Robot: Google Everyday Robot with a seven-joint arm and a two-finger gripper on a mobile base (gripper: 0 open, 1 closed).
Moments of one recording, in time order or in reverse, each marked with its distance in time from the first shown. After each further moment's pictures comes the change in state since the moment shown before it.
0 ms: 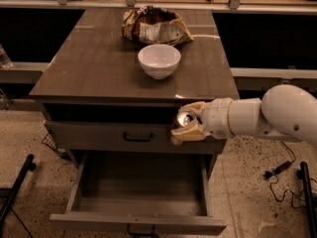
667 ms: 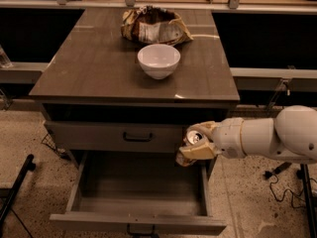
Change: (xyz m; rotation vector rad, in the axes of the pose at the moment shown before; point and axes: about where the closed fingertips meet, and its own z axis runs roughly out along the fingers) arm 0.040 0.033 -0.014 -0.062 -0.013 0.167
